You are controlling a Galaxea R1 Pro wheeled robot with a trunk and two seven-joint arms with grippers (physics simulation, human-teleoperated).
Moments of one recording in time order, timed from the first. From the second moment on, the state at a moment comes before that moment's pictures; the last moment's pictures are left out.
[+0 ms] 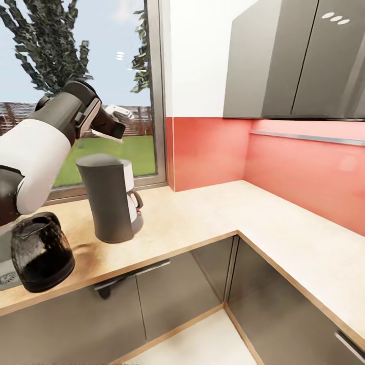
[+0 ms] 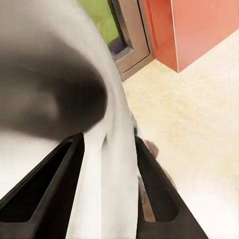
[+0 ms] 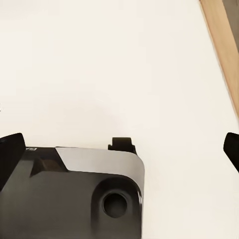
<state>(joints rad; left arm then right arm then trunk) -1.84 0.07 -0.37 -0.38 -0.20 1.00 -0.45 -0.20 -0.01 0.00 -0.10 0.02 -0.05 0.00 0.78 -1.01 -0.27</state>
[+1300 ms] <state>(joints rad) -1.84 0.07 -0.39 -0.38 -0.20 1.00 -0.45 -0.20 -0.01 0.00 -0.10 0.02 -0.05 0.00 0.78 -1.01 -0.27</state>
